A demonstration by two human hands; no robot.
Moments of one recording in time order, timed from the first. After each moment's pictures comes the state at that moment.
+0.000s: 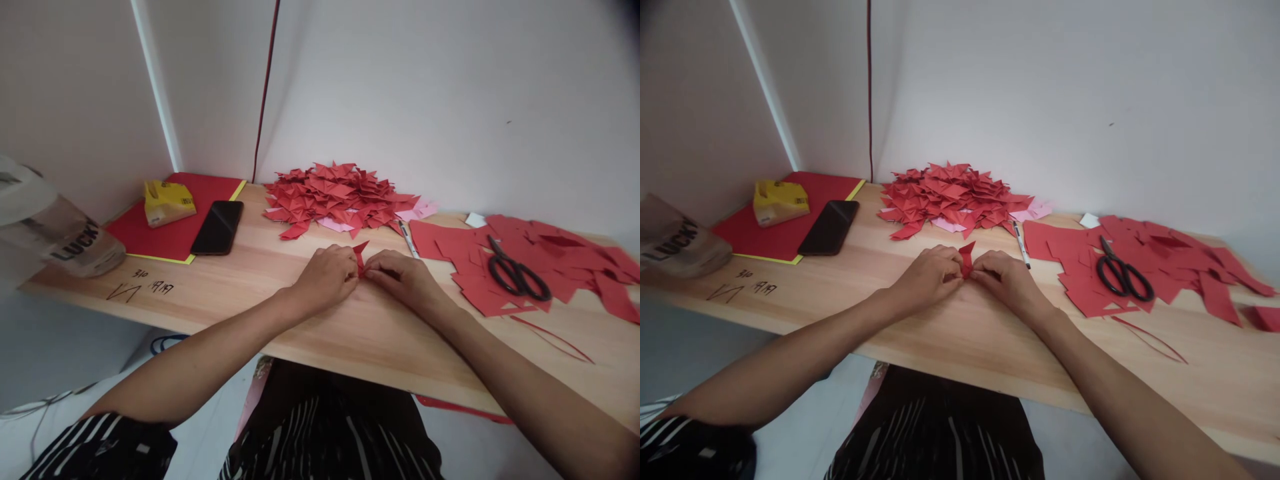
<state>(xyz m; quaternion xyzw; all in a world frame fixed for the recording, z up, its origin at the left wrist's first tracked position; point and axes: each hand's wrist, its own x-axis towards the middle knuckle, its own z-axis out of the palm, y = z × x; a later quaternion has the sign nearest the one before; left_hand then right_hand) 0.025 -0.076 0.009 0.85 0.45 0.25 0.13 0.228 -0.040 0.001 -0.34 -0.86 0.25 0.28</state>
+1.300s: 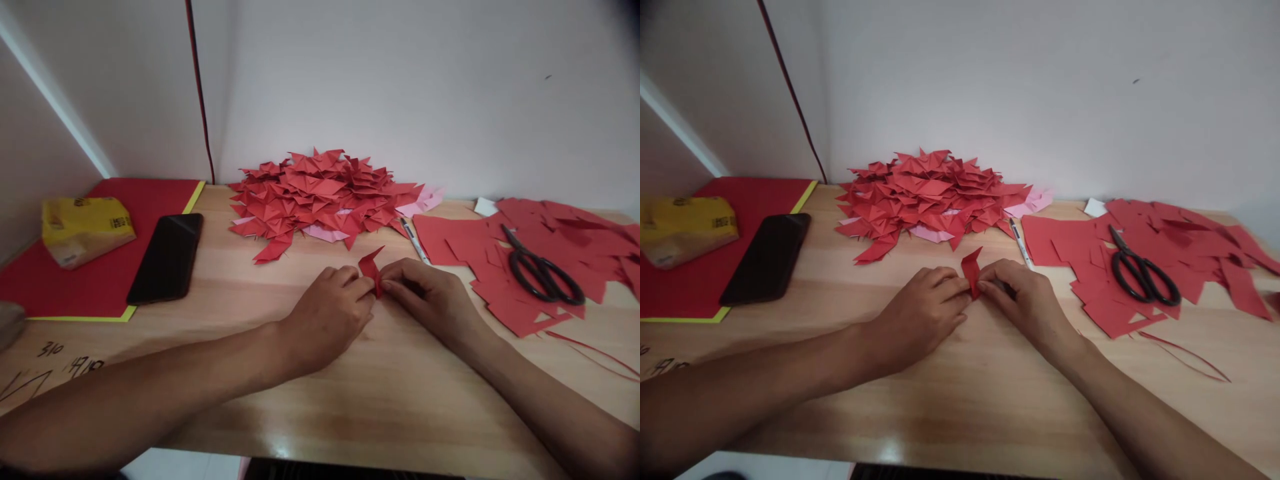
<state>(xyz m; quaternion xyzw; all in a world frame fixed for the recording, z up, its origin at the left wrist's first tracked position) 0.025 -0.057 0.000 0.93 0.32 0.18 -0.01 0.235 -0.038 0.002 -0.49 -0.80 0.24 0.28</state>
